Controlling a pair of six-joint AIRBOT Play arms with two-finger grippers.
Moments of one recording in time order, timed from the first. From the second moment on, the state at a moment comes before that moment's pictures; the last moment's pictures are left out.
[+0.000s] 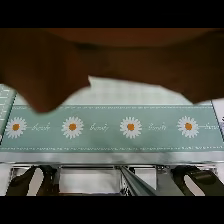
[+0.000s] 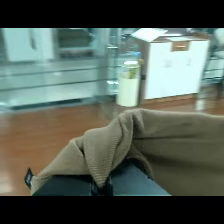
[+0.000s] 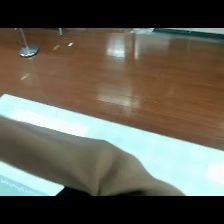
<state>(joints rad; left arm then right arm) 0.44 -0.66 1.72 0.72 -1.15 -1.20 0.10 -0.72 1.87 -1.26 1.44 1.54</state>
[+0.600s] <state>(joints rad) 0.32 -0.49 1.09 0.81 -1.27 -1.30 0.10 -0.67 1.34 -1.22 1.47 1.55</state>
